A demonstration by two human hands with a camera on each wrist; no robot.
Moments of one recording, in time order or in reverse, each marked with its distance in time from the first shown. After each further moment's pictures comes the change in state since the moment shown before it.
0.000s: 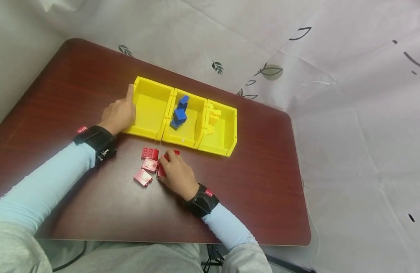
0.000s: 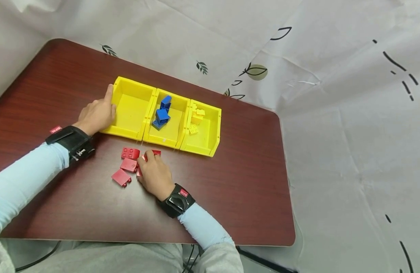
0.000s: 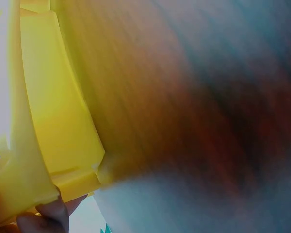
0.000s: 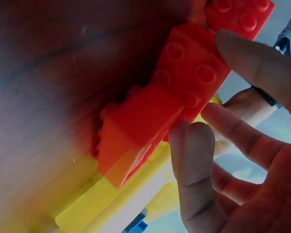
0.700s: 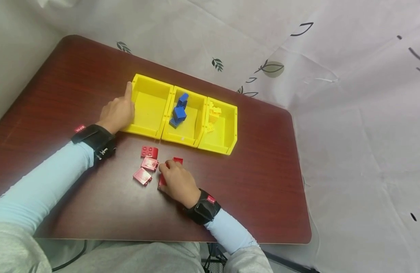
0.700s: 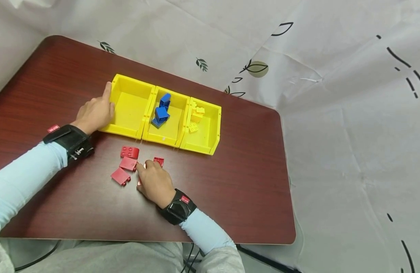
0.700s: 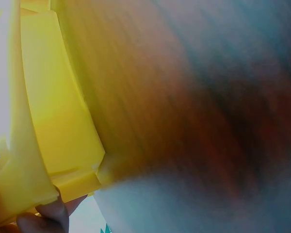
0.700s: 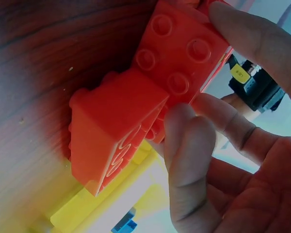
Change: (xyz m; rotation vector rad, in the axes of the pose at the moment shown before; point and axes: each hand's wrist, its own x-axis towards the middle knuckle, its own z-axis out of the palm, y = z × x) left_hand 0.002 0.001 0.000 0.029 0.009 0.019; right_hand -0.018 -0.004 0.004 0.037 -0.046 -0.010
